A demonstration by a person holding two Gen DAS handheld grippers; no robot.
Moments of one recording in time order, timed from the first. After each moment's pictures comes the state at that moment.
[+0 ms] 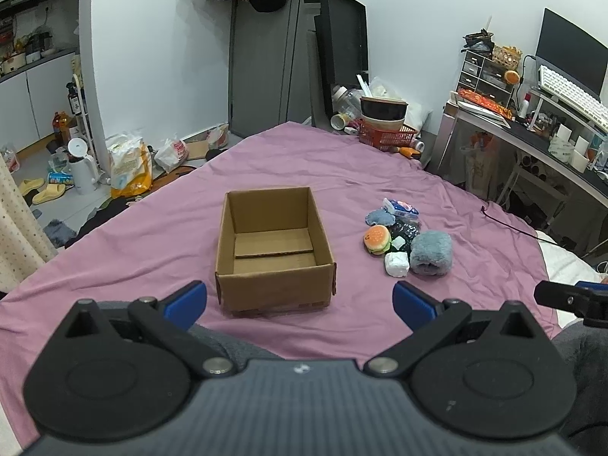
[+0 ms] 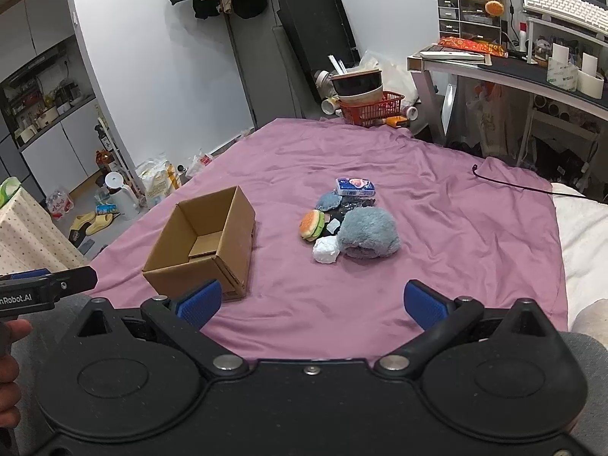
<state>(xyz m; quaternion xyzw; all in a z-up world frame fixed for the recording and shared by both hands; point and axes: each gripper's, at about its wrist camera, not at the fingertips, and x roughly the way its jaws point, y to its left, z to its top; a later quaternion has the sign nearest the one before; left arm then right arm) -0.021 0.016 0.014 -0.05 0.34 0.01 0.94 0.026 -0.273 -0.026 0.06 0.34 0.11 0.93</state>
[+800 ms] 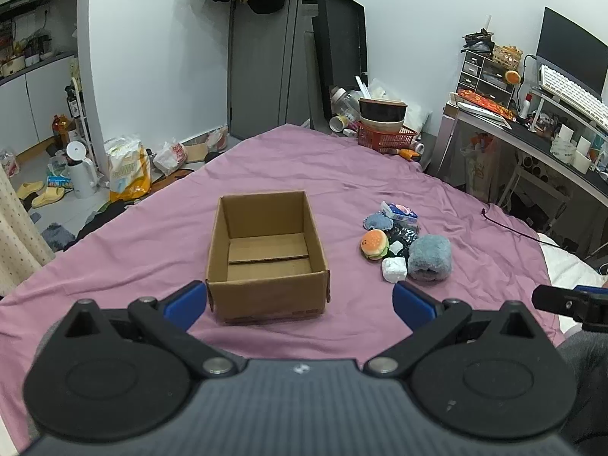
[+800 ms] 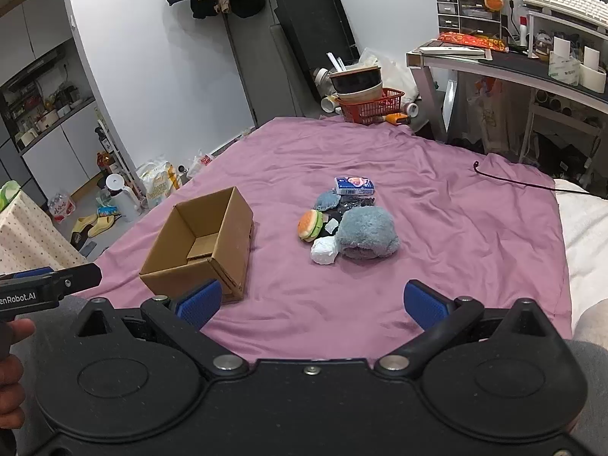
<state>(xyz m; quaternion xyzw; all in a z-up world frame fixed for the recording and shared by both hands) -0.005 0.003 0.012 -0.05 0.34 0.01 0.94 0.032 -0.280 -0.033 0.07 0.34 0.11 0.93</state>
